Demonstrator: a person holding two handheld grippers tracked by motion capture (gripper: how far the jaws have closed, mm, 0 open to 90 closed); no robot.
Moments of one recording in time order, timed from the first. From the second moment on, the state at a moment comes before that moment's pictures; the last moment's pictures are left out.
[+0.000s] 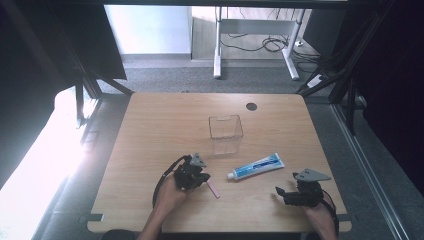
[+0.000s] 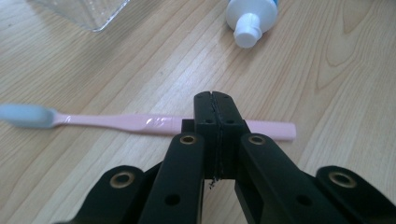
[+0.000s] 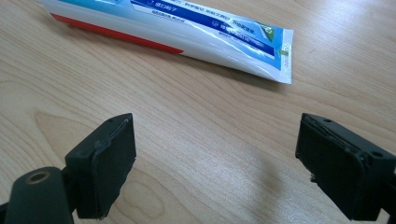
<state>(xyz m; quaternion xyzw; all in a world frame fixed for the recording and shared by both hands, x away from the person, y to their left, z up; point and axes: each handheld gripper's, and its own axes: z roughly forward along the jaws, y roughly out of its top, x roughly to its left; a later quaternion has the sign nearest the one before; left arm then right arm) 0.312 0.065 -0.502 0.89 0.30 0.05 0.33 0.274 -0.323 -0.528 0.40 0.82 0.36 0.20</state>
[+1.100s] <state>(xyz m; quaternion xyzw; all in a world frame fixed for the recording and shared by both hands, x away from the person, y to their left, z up) 0.304 0.050 -0.520 0.91 0.30 0.04 0.30 0.274 -0.320 -0.529 0.40 0.82 0.36 0.20</state>
